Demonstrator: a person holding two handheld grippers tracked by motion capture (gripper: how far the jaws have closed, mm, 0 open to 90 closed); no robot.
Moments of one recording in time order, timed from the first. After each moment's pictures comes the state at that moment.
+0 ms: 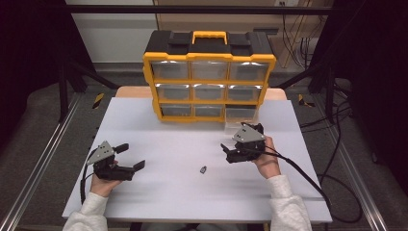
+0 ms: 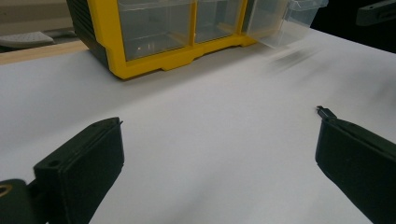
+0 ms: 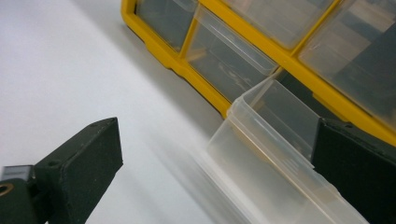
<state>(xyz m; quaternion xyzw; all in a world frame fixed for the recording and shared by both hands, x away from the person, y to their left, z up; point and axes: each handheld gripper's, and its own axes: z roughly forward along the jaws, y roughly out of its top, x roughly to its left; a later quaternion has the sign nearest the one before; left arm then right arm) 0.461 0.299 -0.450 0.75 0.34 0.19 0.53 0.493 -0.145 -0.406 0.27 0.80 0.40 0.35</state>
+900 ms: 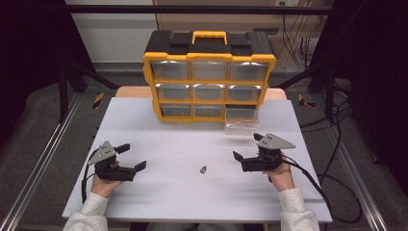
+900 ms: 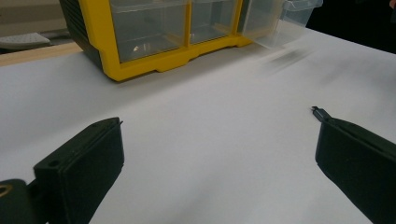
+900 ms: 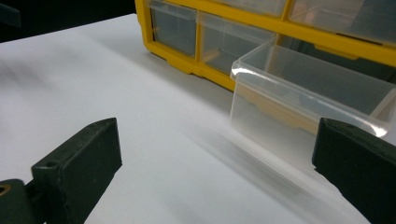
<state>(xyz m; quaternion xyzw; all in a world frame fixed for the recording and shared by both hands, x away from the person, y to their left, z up) 0.460 0.295 -0.448 0.75 0.33 0.19 0.54 0.469 -0.196 -0.422 0.34 0.76 0.50 0.25</state>
